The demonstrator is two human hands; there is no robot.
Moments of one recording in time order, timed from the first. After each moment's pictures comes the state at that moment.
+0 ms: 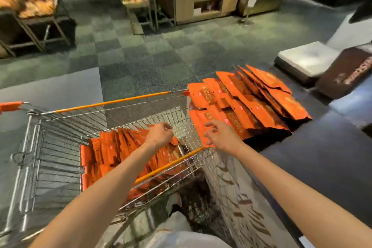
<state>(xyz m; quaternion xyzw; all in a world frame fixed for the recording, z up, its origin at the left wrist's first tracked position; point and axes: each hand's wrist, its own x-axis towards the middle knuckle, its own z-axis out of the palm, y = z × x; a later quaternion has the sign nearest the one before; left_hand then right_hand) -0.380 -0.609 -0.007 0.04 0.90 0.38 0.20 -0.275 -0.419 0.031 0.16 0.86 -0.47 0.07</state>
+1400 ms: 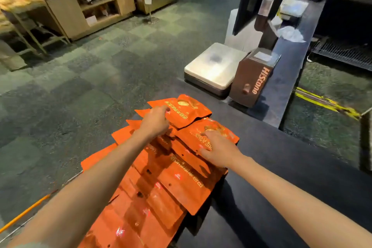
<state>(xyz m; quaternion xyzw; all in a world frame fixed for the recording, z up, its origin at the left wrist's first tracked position) -0.559 -0.156 0.024 0.43 0.87 0.17 0.14 -0.333 -0.077 0.030 0.32 0.91 -0.26 0.06</state>
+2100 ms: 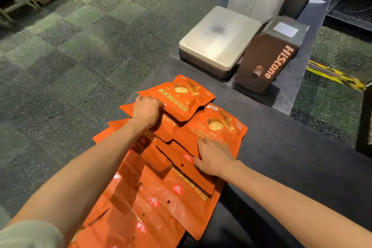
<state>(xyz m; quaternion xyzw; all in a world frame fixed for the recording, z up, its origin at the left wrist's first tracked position) -0.636 -0.099 -0.060 0.55 0.84 -0.04 0.06 -0.379 -0.064 -0.033 0.30 0.91 -0.16 0.22</state>
